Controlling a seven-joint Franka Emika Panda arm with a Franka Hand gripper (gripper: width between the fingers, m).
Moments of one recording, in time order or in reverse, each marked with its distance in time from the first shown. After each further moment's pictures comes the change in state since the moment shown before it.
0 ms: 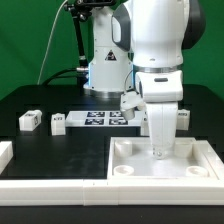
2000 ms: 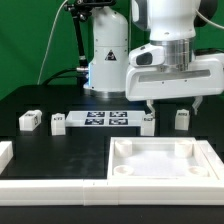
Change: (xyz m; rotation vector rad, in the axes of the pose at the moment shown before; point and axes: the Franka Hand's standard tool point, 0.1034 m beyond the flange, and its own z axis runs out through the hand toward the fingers) arm 0.047 -0.083 -0.031 0.045 0.039 1.667
